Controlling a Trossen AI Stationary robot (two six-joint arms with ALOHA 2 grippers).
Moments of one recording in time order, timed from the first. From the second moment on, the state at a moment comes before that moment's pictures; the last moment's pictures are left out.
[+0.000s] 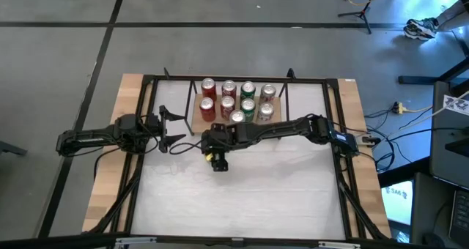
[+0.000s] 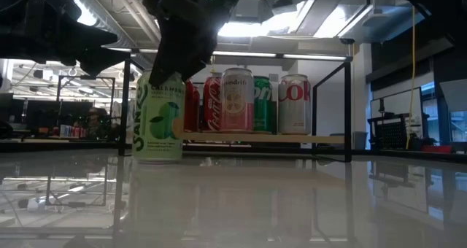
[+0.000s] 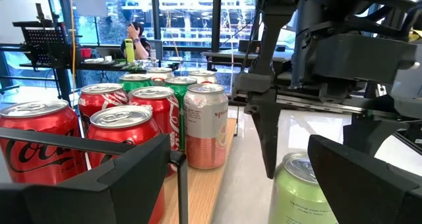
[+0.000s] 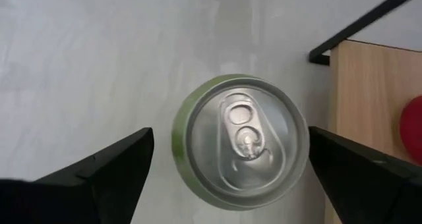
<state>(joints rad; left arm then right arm) 0.14 0.01 0.01 0.05 -0.04 -0.05 0.10 2.29 2.11 -0.81 0.07 -0.04</state>
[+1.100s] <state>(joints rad) 0.14 0.01 0.01 0.05 -0.04 -0.05 0.10 2.29 2.10 -0.77 0.01 -0.56</state>
